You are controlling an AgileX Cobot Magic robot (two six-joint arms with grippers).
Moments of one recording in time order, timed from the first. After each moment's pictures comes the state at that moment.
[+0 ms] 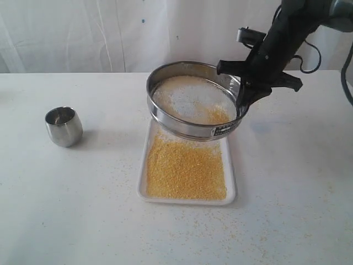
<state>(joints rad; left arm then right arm) 0.13 0.00 0.02 -0.12 0.42 0.24 0.19 2.11 -1.87 0.28 1.21 0.08</state>
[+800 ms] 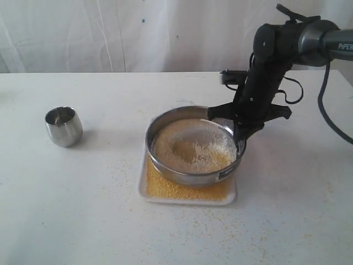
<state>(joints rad) 0.13 0.00 0.02 -0.12 0.42 0.24 0.27 2.12 -1.65 0.13 1.03 0.08</state>
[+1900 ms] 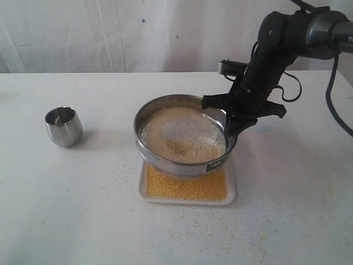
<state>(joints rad) 0.13 0.00 0.02 -0.12 0.42 0.24 0.28 2.09 -1.65 0.25 1.06 0.05</state>
